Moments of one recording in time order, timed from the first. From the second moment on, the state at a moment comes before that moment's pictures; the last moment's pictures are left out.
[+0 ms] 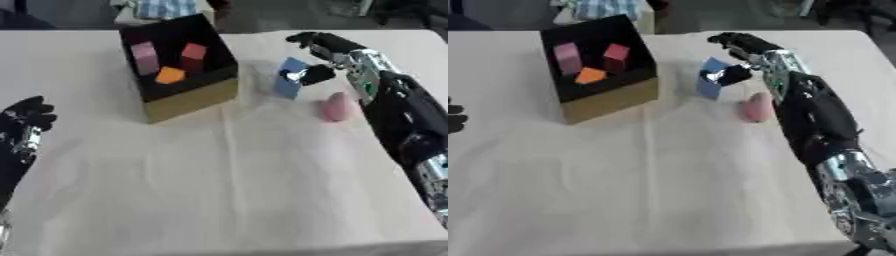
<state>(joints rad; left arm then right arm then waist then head) -0.16 0.22 0.05 -1.78 -0.11 -0.05 -0.11 -1.06 -0.35 -0.10 -0.54 1.19 -0.44 0.19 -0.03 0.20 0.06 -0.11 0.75</state>
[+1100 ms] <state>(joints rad) -0.16 0.22 0.05 -1.78 -0.11 -0.05 -0.11 -1.06 -0.35 -0.10 -0.47 1.25 -0.40 0.18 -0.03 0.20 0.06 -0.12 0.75</state>
